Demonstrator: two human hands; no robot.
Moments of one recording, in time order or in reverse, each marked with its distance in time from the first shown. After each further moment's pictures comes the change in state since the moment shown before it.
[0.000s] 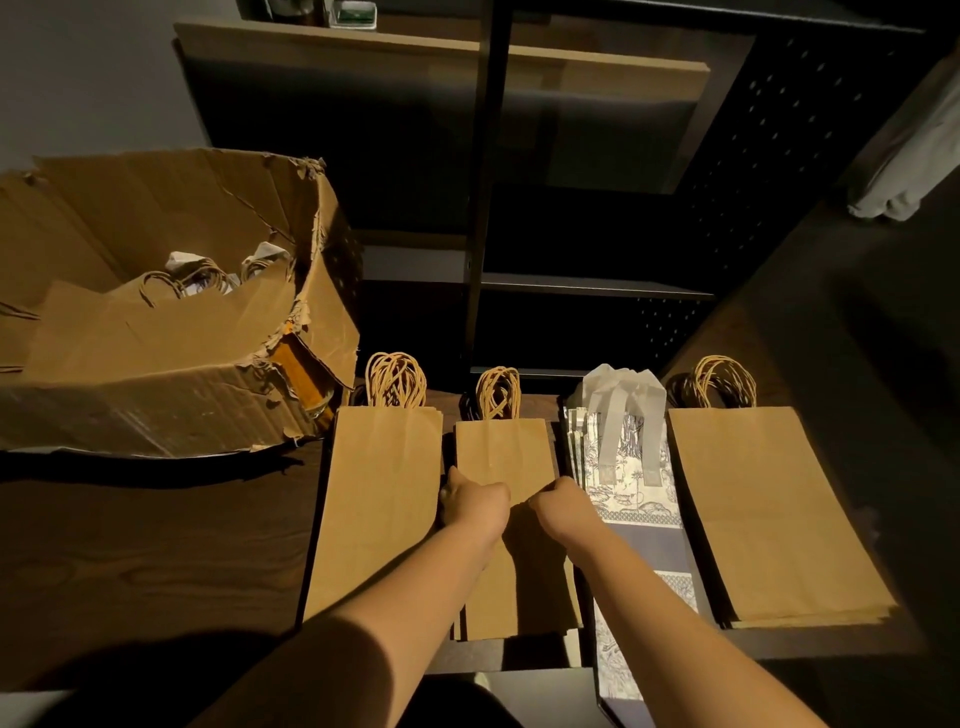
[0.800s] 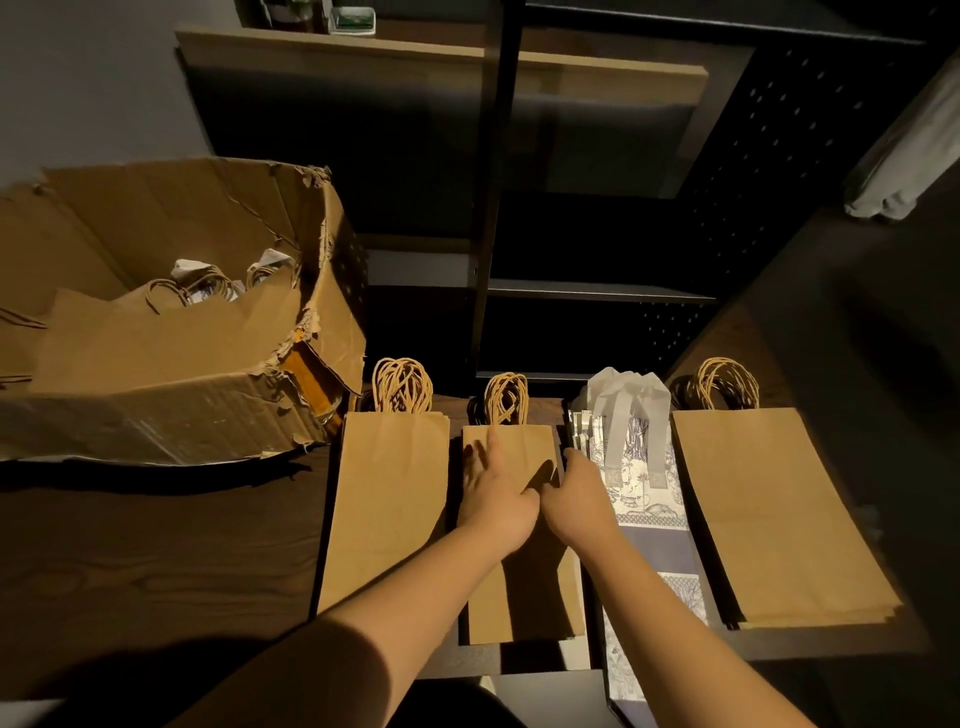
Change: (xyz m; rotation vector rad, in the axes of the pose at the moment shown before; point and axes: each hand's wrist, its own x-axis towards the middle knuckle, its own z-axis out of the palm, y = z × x) left_hand -0.016 0.011 -0.009 0.501 -0.091 0.449; right_hand -0.021 -0.018 -0.006 -0.147 0.235 -0.244
